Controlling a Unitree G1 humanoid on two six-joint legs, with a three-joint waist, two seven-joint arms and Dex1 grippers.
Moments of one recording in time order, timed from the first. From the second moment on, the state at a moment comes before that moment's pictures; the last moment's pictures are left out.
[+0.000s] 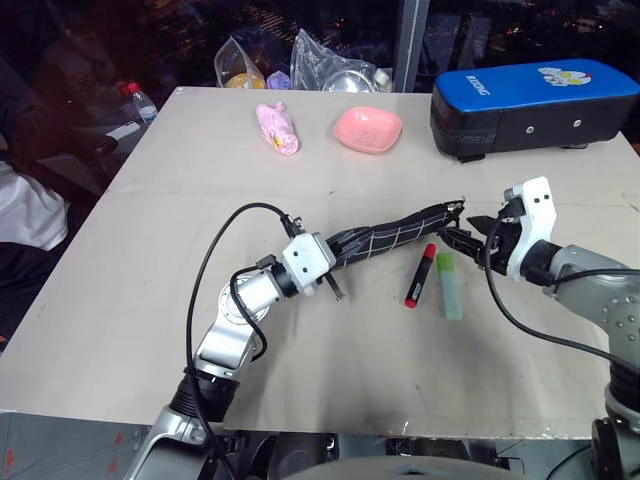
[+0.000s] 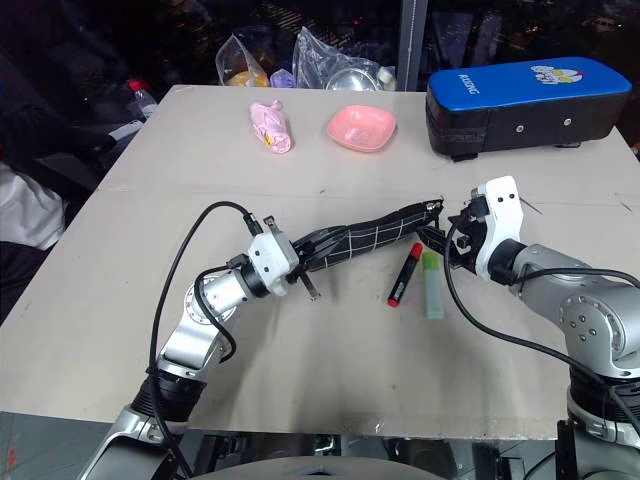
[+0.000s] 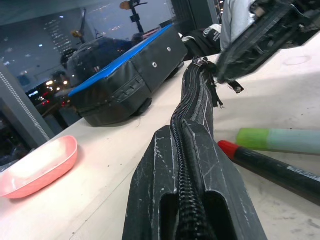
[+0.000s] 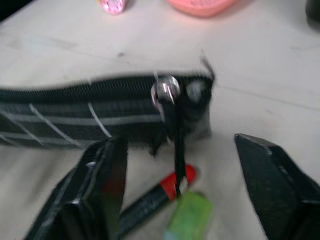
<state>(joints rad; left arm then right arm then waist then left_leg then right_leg) -0.26 0.40 -0.21 -0.07 -0.14 -0.28 -0.67 -0.34 -0.57 -0.23 -0.52 0.82 1.18 0.23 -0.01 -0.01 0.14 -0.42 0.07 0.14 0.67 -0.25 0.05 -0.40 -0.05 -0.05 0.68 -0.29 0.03</state>
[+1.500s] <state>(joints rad) -0.27 0.38 -0.21 -0.03 0.04 -0.44 -0.63 -0.42 -0.62 -0.14 -0.58 0.90 1.25 0.20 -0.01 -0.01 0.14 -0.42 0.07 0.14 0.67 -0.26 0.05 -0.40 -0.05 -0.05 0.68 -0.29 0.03</state>
